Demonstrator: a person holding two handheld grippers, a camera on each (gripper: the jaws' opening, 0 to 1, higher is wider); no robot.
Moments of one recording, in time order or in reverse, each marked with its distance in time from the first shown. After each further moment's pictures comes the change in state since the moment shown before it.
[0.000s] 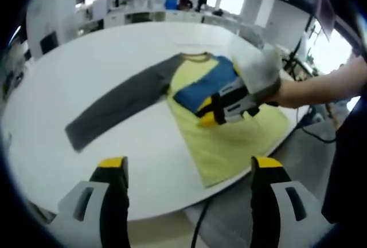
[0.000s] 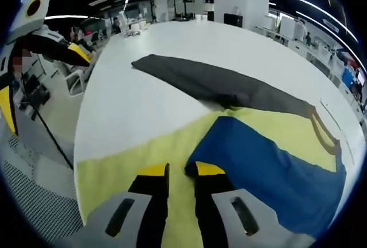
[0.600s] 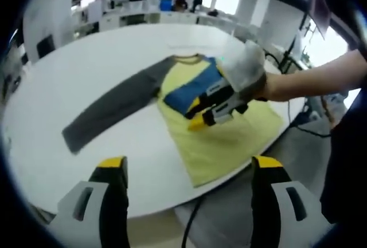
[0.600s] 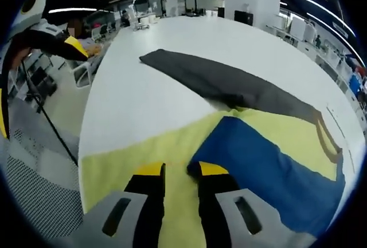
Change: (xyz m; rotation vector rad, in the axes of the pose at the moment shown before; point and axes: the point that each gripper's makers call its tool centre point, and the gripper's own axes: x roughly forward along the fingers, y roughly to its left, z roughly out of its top) left arm -0.007 -0.023 0.004 0.025 -0.003 -0.029; right arm -0.005 -0.003 0.001 -0.023 0.028 0.045
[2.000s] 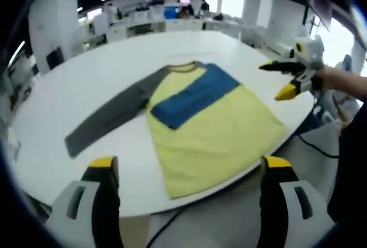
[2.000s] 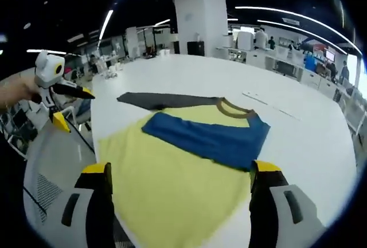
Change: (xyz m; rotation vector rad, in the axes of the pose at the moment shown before) left arm 0.016 -0.058 0.016 0.034 -0.058 0.120; right arm -0.236 -0.065 -0.100 0.214 -0.276 -0.219
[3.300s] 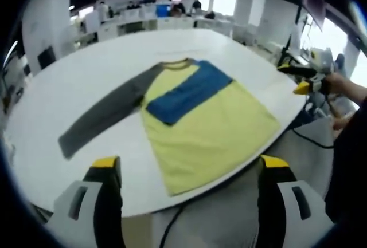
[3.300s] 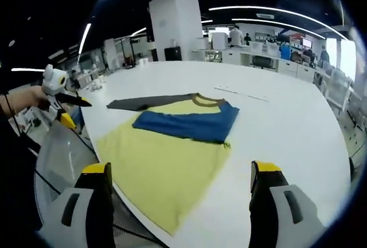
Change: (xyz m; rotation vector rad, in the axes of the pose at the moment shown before) left arm -0.004 0.013 -0.013 0.006 0.022 -0.076; right arm -0.065 -0.007 -0.025 0.105 -0.038 -0.131
